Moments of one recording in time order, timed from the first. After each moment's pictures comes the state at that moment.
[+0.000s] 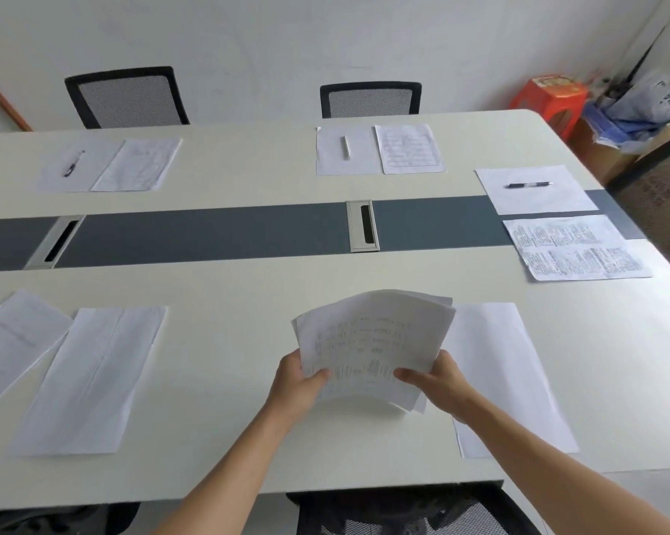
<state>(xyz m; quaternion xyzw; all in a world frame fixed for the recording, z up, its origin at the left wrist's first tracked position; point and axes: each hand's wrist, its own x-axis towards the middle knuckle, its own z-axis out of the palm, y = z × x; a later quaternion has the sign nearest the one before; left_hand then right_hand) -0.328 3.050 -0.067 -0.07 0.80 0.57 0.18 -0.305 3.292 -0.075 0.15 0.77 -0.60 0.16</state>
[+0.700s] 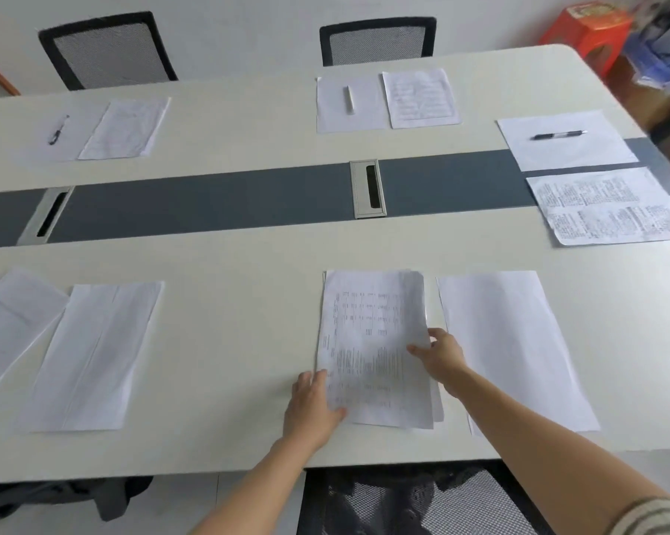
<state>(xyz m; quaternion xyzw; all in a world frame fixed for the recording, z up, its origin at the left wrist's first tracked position) -0.289 3.063 -0.152 -0.03 0.93 0.23 0.29 -0.335 3.297 -0.156 0.33 0.78 -0.49 0.20</state>
